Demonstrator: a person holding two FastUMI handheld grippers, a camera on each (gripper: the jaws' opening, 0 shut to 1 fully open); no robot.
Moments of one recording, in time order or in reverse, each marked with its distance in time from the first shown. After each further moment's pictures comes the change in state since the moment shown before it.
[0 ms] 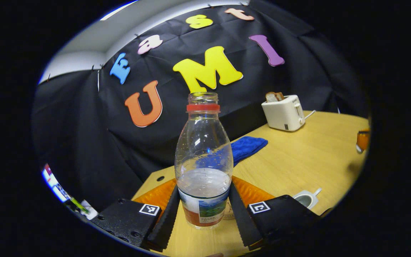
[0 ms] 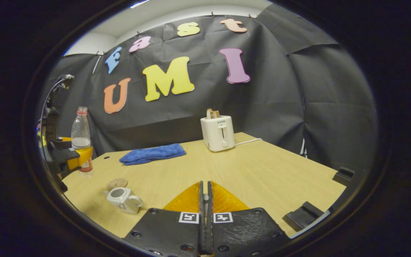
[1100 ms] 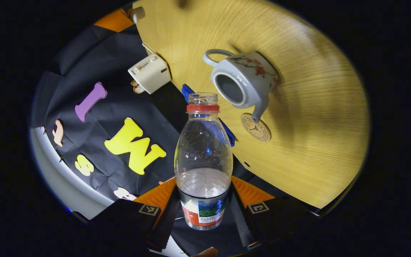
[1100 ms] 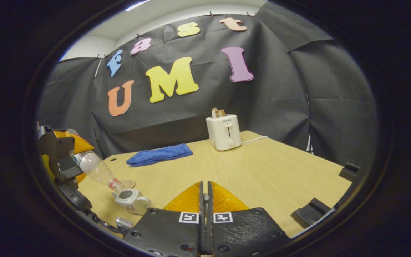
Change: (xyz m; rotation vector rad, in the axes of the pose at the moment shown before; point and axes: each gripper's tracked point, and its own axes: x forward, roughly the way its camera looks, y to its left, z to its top) left arm -0.058 -0.026 -0.008 1.871 0.166 0.091; right arm -0.003 0.012 -0.002 0.031 0.007 0.049
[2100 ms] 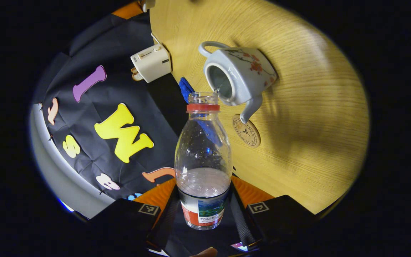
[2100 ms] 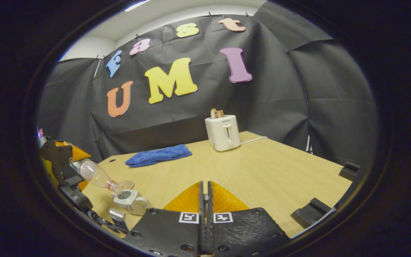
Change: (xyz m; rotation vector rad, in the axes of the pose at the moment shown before) left arm 0.005 -0.027 -0.001 -0.088 0.022 -0.062; right arm 0.005 0.000 -0.004 -0.005 0.001 -0.006
